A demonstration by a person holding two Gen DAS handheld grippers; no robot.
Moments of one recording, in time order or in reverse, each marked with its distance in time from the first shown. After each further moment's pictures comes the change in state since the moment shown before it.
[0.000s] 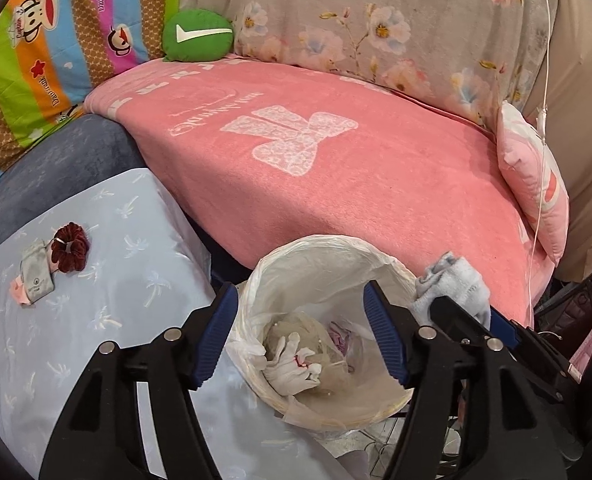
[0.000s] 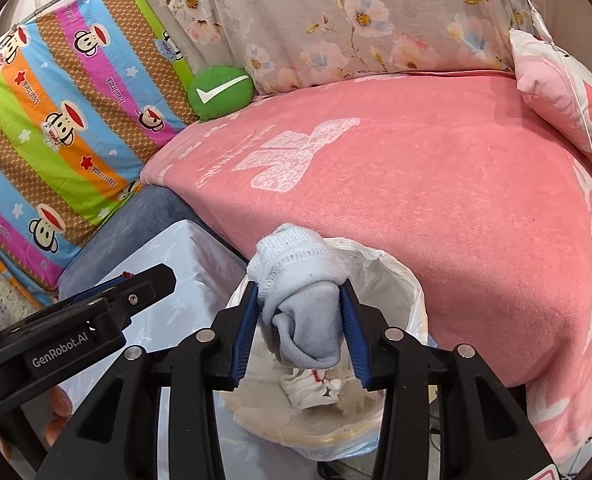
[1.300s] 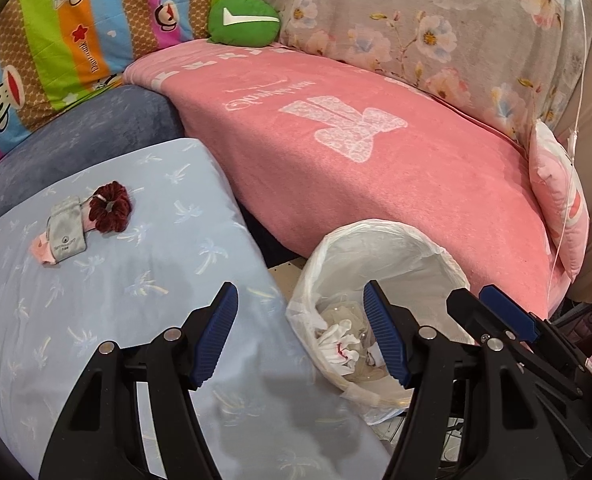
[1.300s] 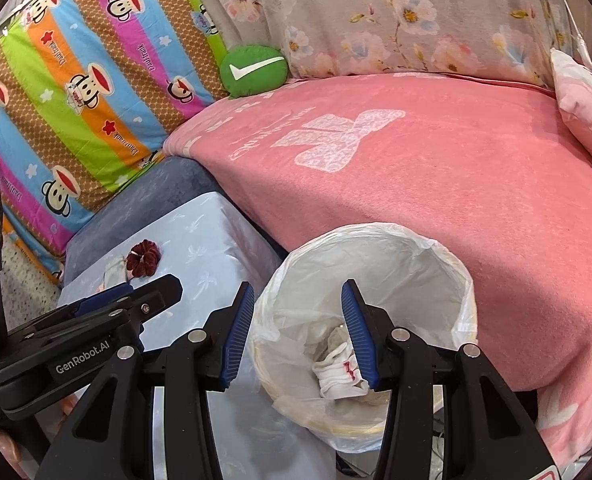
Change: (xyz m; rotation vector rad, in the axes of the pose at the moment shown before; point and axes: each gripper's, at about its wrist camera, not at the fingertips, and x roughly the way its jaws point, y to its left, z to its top) left arm -0.010 0.061 -0.023 -0.112 0.012 0.065; right arm 0.019 0.059 -0.014 -0.123 0.055 0.045
